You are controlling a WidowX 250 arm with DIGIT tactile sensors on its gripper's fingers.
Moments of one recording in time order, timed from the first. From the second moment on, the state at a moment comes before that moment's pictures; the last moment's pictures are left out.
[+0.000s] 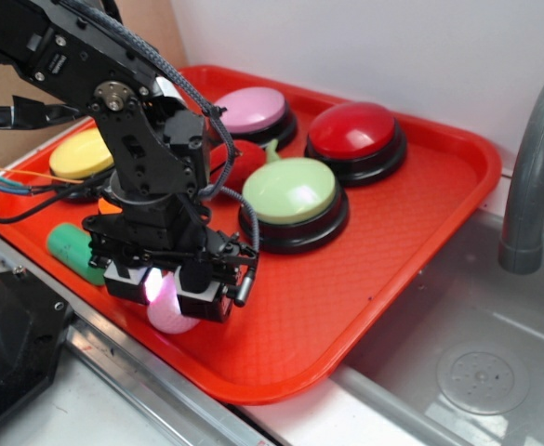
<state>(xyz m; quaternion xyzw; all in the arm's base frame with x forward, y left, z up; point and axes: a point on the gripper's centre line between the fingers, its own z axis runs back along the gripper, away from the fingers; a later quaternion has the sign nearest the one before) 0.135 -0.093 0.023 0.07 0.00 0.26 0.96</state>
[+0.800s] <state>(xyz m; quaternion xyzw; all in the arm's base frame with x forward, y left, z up) 0.175 -0.068 0.095 -0.01 -0.01 0.14 0.99</state>
